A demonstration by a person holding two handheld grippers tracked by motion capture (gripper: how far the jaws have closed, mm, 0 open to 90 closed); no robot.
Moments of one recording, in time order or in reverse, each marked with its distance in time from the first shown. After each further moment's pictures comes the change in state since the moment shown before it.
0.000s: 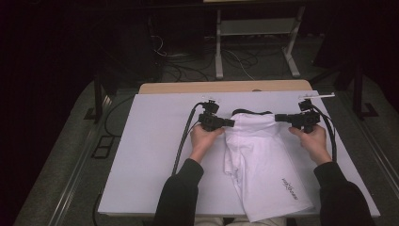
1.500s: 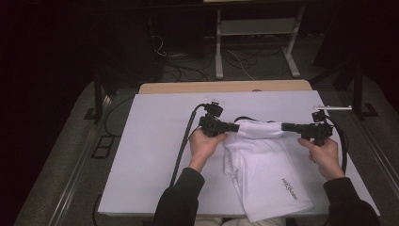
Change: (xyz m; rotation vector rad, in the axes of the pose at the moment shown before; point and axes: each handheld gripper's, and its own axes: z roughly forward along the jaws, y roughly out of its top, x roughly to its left) left arm -0.064 -0.005 -0.035 0.029 -0.015 0.044; right arm 0.012 -0.034 -0.039 -0.059 0.099 0.066
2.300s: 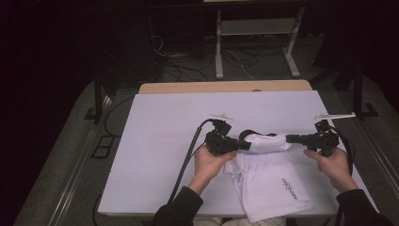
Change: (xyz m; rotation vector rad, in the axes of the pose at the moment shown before) left arm -0.049 -0.036 -0.002 -0.001 -0.152 0.074; right arm 0.011 -0.021 -0.016 0.112 -0.031 -0.073
